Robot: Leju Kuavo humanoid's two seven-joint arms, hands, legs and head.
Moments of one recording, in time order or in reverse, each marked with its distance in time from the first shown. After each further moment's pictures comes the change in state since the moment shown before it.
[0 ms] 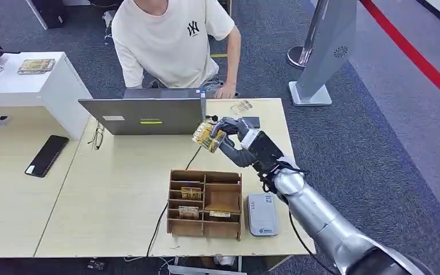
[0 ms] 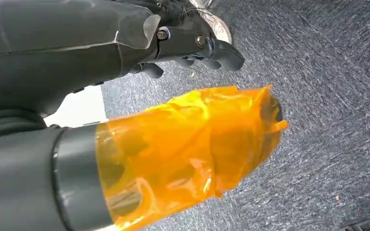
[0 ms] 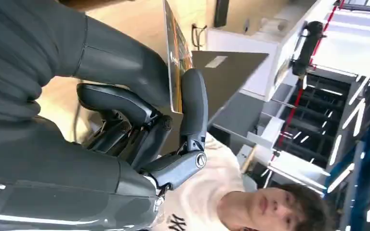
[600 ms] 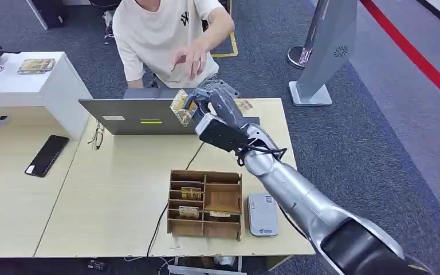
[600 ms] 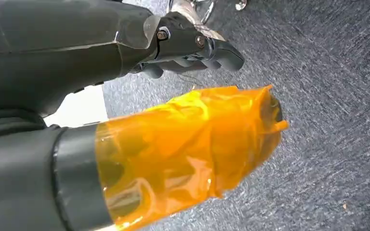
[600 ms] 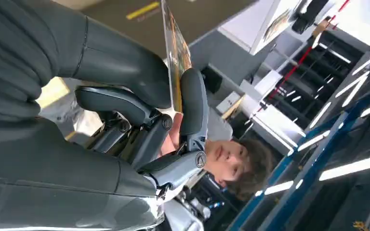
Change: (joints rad) left arm -0.035 0.000 -0.014 0.000 -0.064 -0.038 0.044; right arm -0.209 0.145 0.077 0.168 0.290 -0.255 0.010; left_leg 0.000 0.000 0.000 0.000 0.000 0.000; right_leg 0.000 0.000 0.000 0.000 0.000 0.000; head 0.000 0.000
